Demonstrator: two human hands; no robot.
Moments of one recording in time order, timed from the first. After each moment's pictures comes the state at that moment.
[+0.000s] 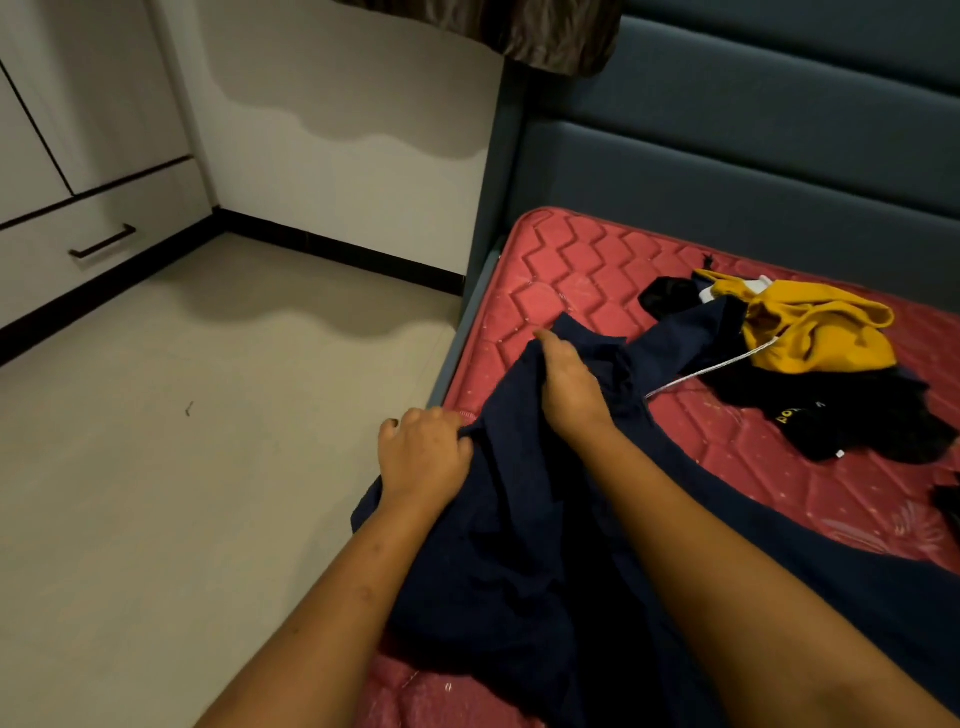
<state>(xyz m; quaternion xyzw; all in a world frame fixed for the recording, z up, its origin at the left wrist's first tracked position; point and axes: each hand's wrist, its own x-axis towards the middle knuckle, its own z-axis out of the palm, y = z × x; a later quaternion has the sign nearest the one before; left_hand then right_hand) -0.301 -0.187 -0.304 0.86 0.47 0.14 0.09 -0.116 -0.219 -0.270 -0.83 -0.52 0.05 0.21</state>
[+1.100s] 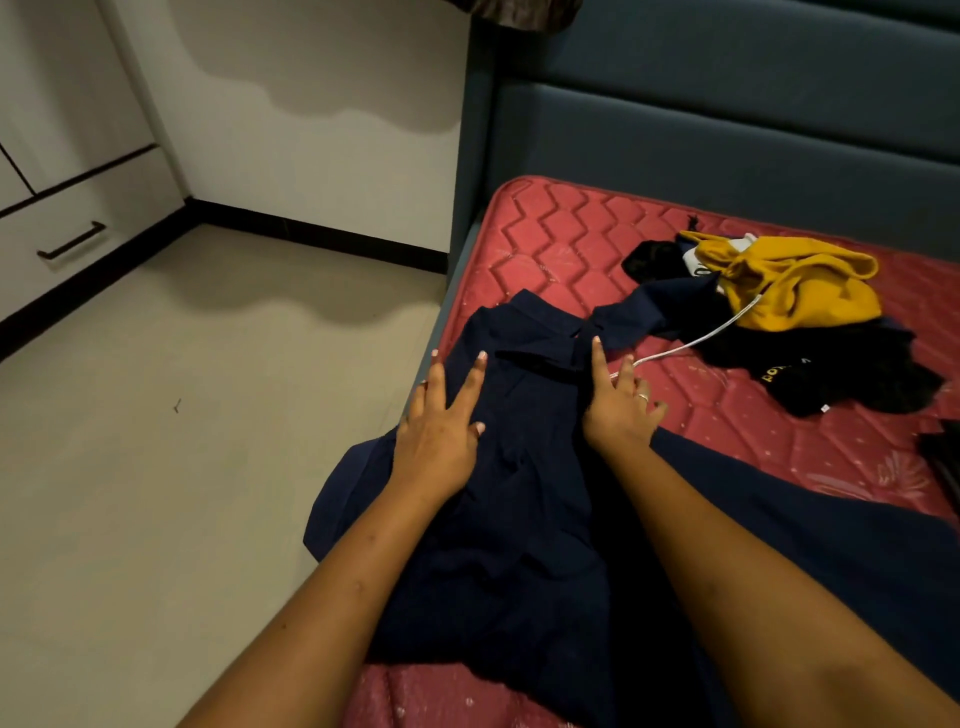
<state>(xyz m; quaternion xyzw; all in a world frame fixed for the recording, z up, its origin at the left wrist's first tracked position) -0.283 -0.203 -0.309 0.89 0.39 0.14 0.20 -0.076 -0.278 -0.309 -0.94 -0.33 0.06 0.07</state>
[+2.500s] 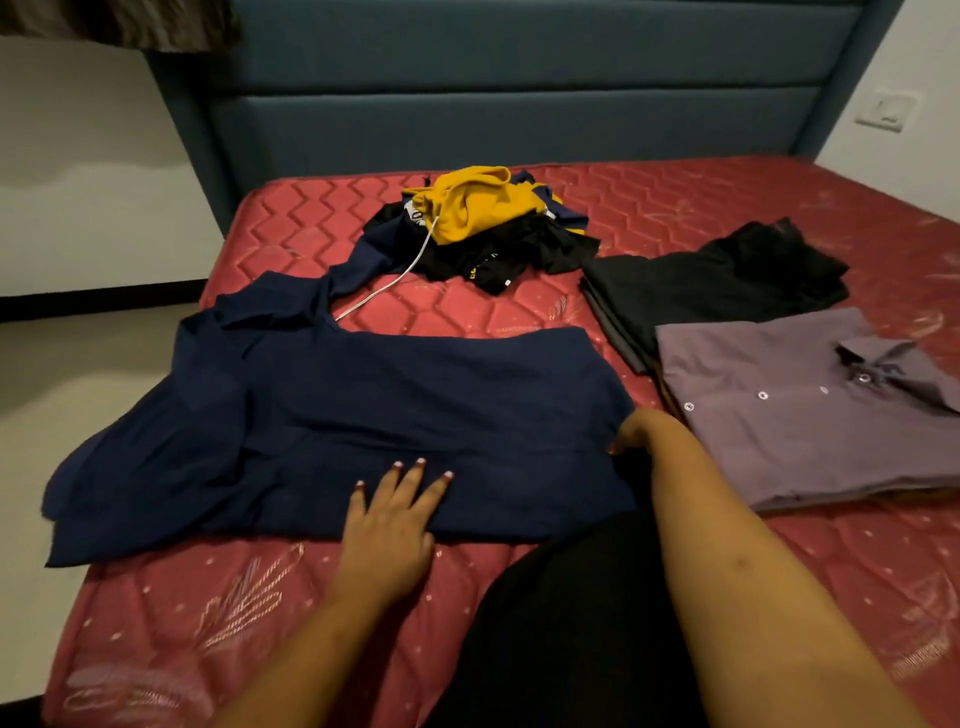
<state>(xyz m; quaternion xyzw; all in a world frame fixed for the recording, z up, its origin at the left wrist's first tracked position) -0.264 -0.511 -0.345 0.98 0.18 0.00 0.04 0.004 -0.698 -0.279 -0.94 -0.04 0.34 0.05</state>
